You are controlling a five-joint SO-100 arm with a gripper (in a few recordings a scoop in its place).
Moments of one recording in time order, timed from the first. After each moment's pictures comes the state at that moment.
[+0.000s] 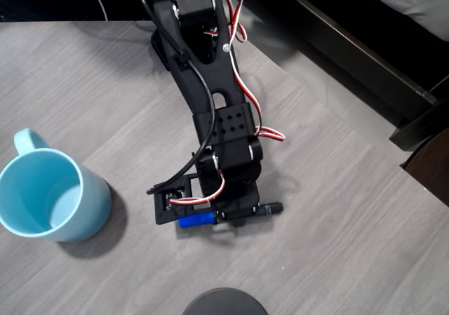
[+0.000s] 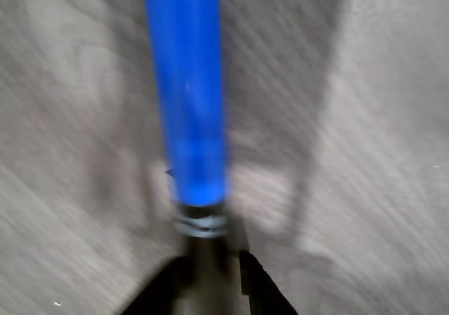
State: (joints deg) arm -15.1 72.7 96.6 52.4 7.7
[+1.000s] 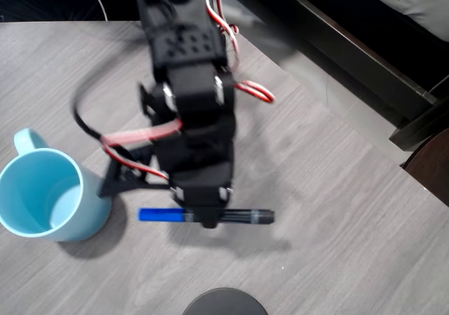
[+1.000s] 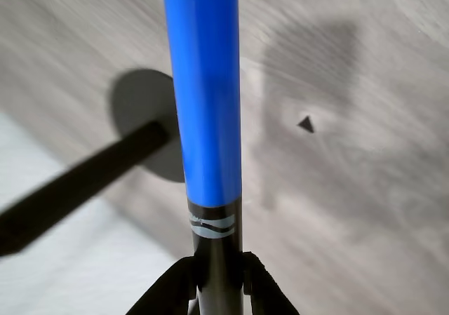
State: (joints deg) arm -5.7 95.1 74.4 78.1 15.2
